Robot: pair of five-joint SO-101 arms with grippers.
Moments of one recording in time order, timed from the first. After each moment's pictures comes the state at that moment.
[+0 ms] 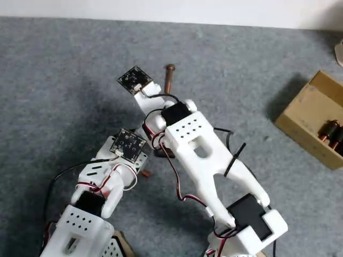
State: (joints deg) left arm 13.4 -74.5 91.1 18.9 -10.1; right arm -37.5 -3.3 11.6 62.3 14.3
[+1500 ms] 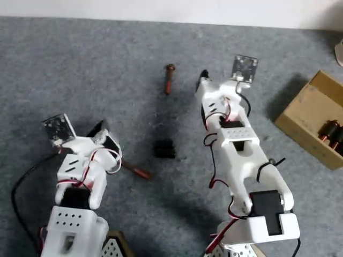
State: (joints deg) left arm -1.1 -74.5 84.4 25.9 39.0; right arm -12.1 -3.5 40.2 -10.2 -13.3
